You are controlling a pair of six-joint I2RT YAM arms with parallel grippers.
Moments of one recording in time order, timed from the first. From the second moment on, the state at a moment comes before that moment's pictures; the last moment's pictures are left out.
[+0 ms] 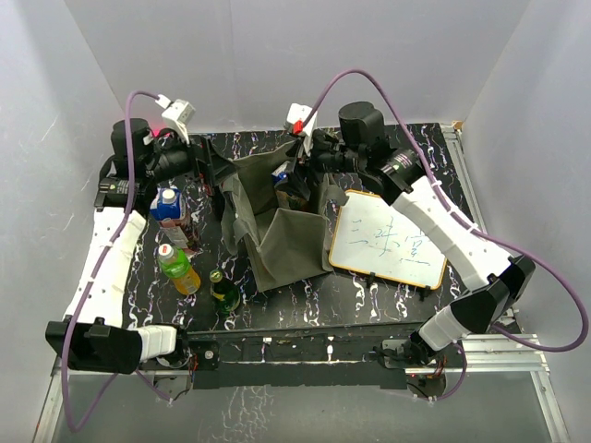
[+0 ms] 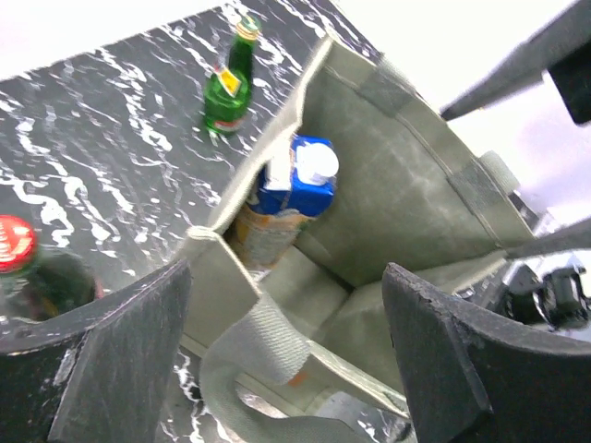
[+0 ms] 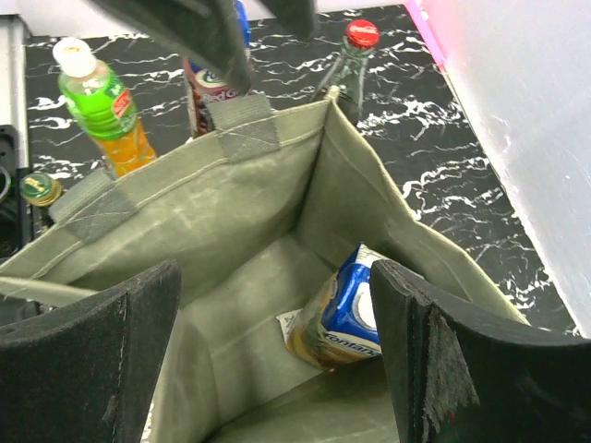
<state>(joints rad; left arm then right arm) -0.09 1.25 1.38 -0.50 0.77 -0.12 0.64 1.53 1.73 -0.52 -0.55 -0.35</state>
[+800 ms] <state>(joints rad) -0.03 1.50 1.52 -0.55 0.32 -0.04 0.56 1.47 1.73 -0.59 -0.65 -0.38</state>
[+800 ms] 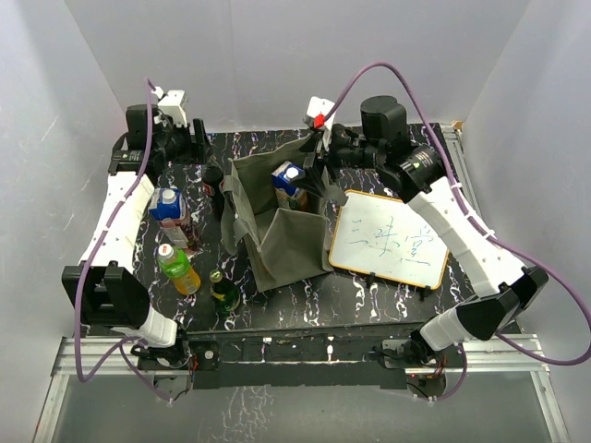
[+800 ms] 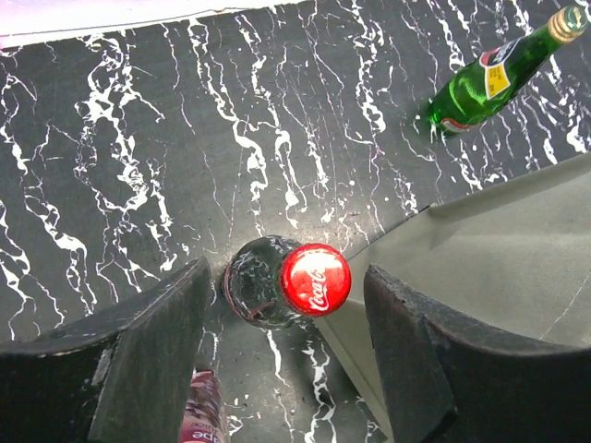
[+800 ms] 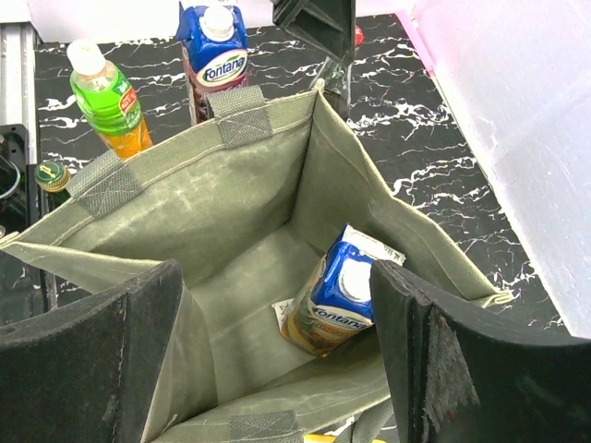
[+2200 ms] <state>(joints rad) -0.10 1.55 1.51 -0.51 0.24 0.07 0.52 1.40 1.64 -0.56 -0.65 -0.36</state>
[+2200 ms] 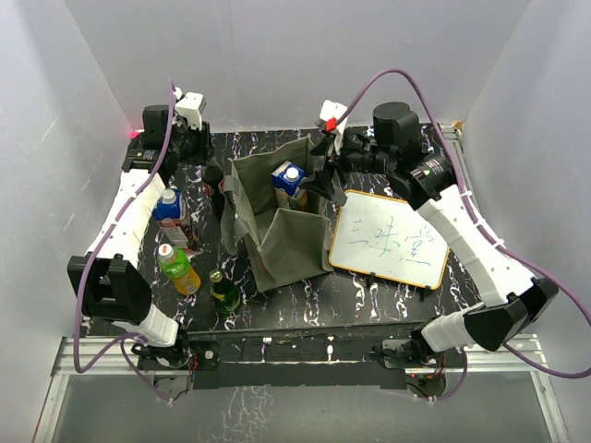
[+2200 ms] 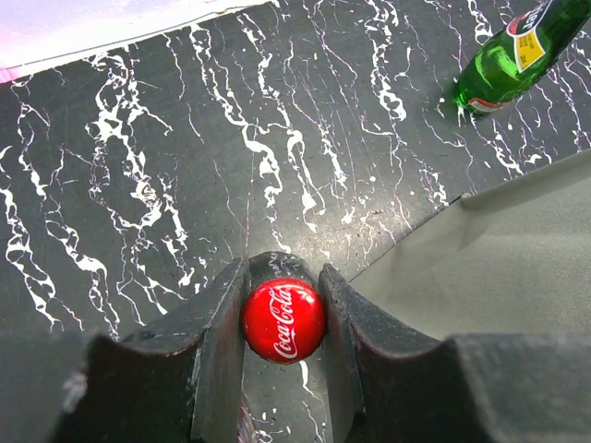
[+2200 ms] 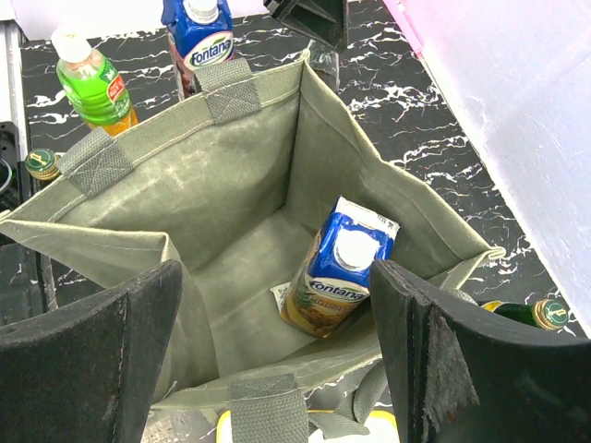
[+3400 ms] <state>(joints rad) -0.10 1.65 2.49 -0.79 0.24 0.05 0.19 1.31 1.48 -0.48 -0.72 -0.29</state>
